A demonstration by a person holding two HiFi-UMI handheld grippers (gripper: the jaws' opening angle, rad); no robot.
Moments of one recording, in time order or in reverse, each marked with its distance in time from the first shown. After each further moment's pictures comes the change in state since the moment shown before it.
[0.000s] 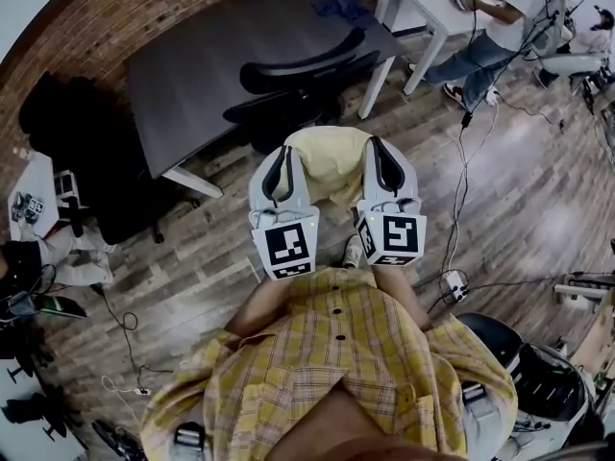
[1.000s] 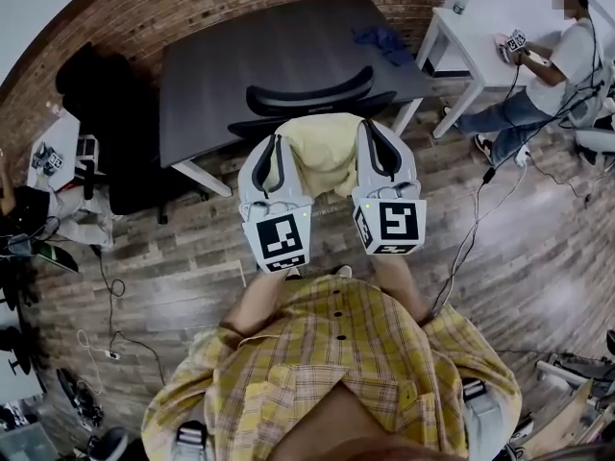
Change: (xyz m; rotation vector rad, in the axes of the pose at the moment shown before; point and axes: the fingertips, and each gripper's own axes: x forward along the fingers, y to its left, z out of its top) left arm 0.082 -0.021 0.055 0.085 -0.056 0.290; right arm 0.101 -0.064 0.048 -0.004 -0.099 0.304
